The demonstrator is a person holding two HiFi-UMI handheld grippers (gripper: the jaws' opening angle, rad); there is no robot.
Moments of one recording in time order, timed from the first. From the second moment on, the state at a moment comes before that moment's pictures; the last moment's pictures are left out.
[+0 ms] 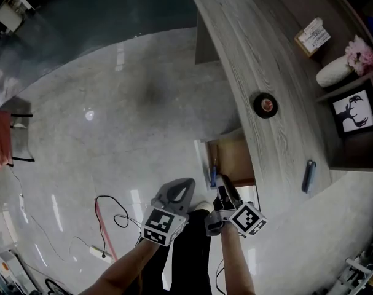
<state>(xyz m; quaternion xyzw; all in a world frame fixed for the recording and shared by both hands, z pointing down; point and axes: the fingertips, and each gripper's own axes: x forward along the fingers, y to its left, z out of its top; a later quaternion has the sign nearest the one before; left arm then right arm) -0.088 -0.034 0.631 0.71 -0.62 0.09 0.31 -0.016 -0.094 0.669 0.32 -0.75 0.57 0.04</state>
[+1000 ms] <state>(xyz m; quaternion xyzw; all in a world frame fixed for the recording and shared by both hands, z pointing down) -0.075 -0.034 0.598 0.74 -0.61 0.09 0.29 0.008 -0.090 0.635 0.40 -0.75 0.52 0.02</state>
